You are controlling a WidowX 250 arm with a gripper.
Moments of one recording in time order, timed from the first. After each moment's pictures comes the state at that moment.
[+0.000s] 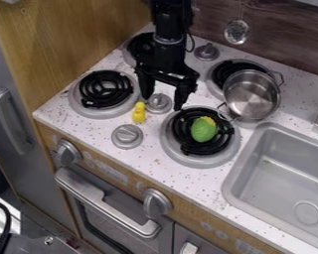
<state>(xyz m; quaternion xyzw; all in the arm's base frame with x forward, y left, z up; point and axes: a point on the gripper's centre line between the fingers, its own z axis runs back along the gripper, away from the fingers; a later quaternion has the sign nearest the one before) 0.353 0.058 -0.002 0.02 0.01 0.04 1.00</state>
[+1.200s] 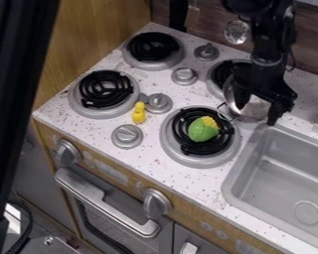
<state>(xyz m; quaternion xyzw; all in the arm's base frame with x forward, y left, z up) 0.412 -0.080 -0.011 -0.02 -0.10 -0.10 0.99</state>
